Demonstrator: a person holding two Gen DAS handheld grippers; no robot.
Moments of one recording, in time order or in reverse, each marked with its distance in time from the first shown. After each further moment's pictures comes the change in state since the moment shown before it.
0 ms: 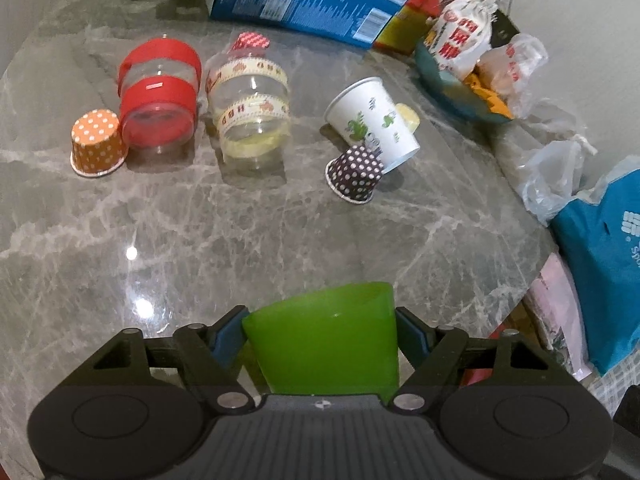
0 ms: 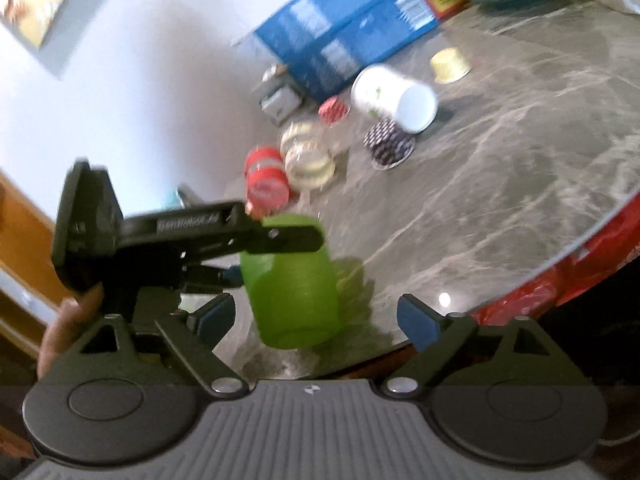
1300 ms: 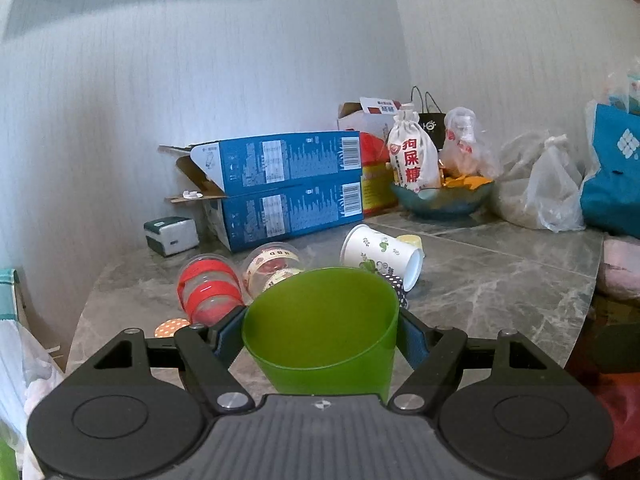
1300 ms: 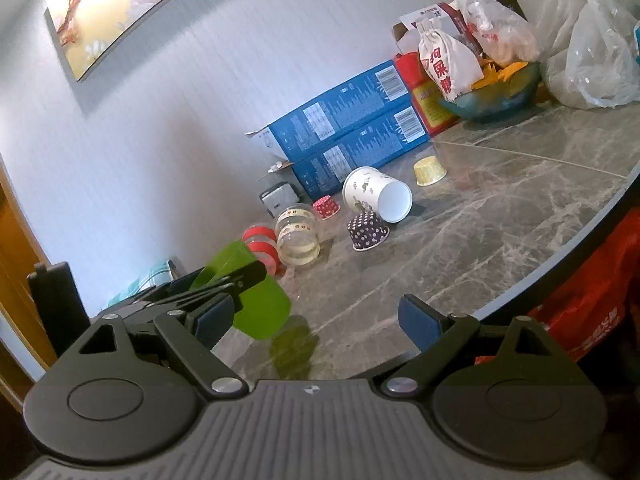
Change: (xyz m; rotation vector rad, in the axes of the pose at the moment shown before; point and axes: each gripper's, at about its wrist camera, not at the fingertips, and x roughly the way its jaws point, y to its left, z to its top) left arm -0.028 -0.033 -0.084 0.506 -0.698 0.282; right arm -0.034 -0.001 -0.048 -0.156 -0.364 -0.051
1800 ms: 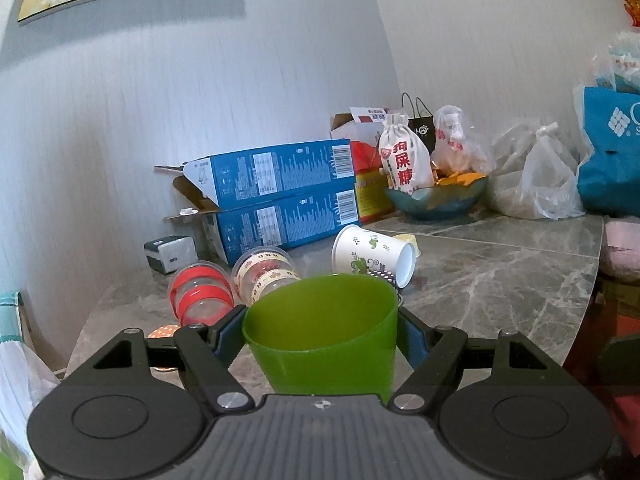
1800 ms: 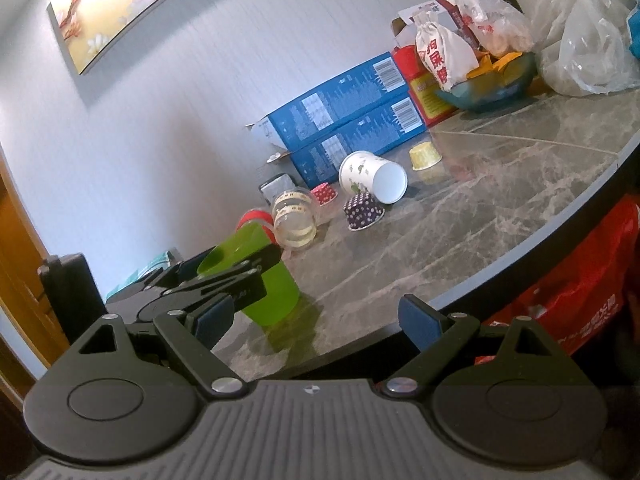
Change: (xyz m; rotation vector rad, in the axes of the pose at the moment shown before) left arm 0.001 -0.018 -0.019 0.057 -0.064 0.023; right arm -0.005 -0.002 -0.019 -0.002 0.008 0.002
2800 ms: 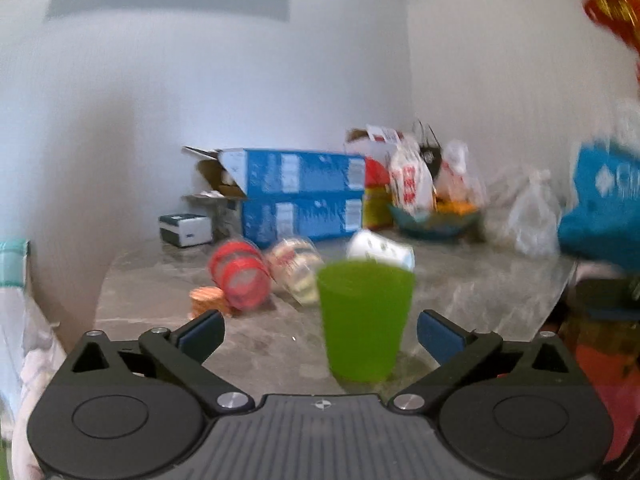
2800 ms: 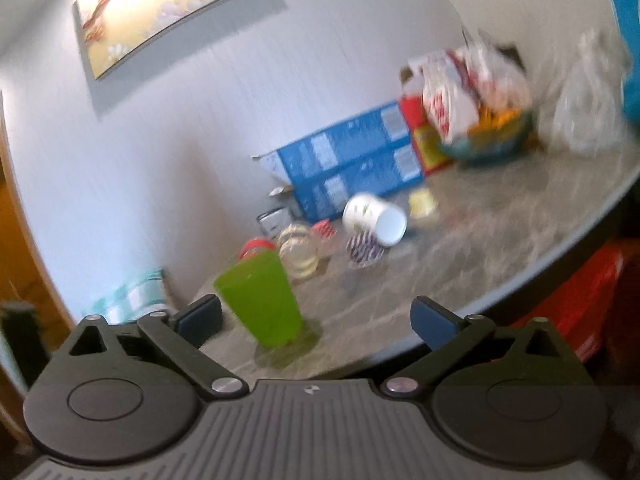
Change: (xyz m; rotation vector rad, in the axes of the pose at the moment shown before) left arm -0.081 0.065 -0.012 -0.191 -0.018 -0.065; right arm -0.029 0.032 -0.002 -0.126 -0.132 -0.079
